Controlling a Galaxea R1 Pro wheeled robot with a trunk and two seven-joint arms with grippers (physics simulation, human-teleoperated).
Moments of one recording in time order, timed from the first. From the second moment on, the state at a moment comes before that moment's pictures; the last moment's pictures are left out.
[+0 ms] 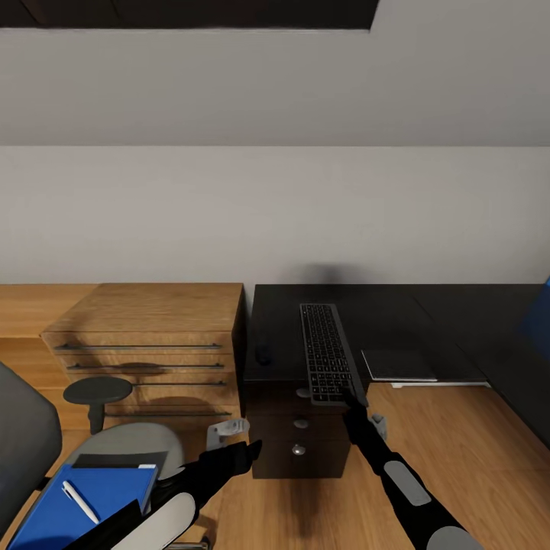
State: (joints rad) left arm -0.41 0.31 -0.93 -1.53 1.27 0.21 0.73; right arm -0.51 -0.02 0.02 -0.52 -1.31 0.15 0.51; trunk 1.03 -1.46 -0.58
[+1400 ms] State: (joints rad) left arm -0.41 0.30 -0.94 -1.53 1.27 0.21 0.73; right arm -0.51 -0.02 0.04 -0.61 -1.29 0.14 0.51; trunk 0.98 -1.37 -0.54
